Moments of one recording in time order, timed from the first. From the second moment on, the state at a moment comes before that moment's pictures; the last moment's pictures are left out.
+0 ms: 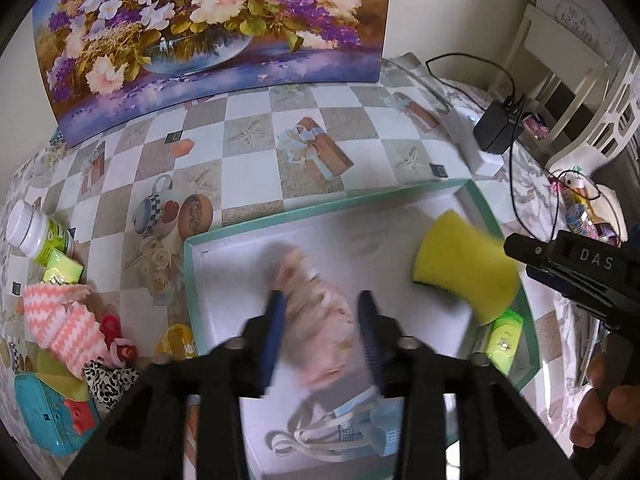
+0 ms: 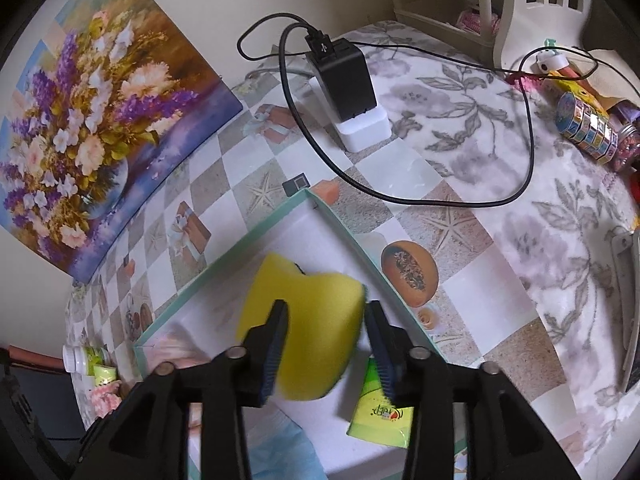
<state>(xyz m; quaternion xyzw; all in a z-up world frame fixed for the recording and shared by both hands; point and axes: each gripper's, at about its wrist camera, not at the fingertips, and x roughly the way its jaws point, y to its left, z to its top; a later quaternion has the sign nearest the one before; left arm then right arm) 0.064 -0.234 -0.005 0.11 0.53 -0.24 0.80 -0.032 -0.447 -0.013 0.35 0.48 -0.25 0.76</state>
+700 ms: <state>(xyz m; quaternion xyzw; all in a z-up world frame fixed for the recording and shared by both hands) 0.107 -0.145 0.054 0.02 0.50 -0.15 0.85 -0.010 -0.401 0.056 0.21 0.48 -0.25 0.82</state>
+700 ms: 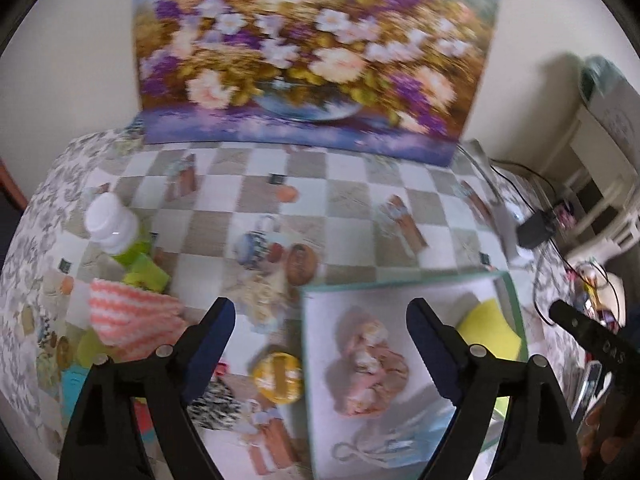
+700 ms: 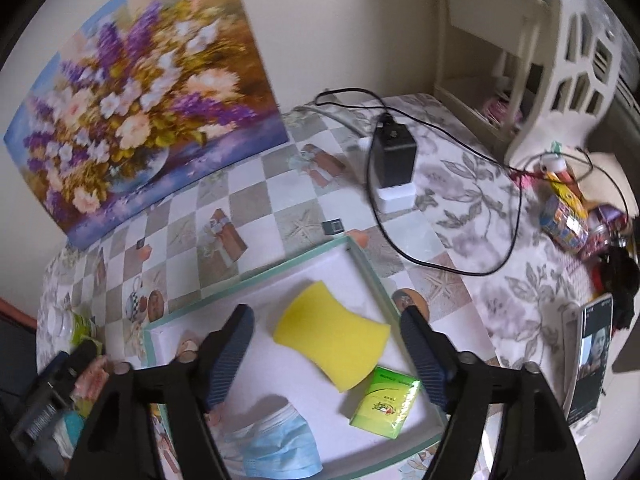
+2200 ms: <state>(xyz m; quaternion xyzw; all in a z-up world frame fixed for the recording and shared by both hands) 0.162 0.080 -0.021 -0.09 0.57 0.03 0.82 0.102 -0.182 -0.007 0.11 0.56 -0.02 0.82</state>
